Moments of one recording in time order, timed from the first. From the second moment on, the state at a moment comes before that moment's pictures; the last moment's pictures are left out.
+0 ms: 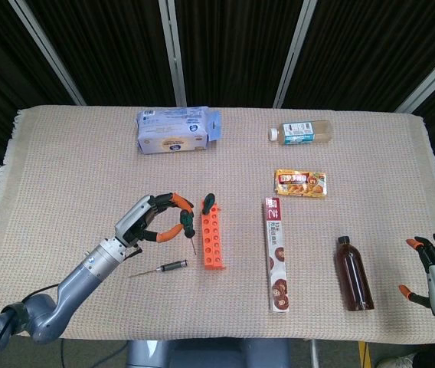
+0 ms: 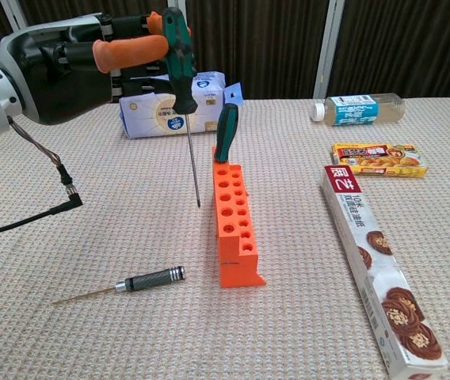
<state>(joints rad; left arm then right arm) -0.62 -1.42 -0.31 -1.72 1.53 0.90 -1.06 0.01 -1.16 0.06 -1.49 -1.46 1.49 0.04</state>
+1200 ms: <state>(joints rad) -0.73 -1.53 -0.22 -1.66 1.50 0.96 -0.96 0.01 -1.17 0.06 -1.48 -1.45 1.48 0.06</state>
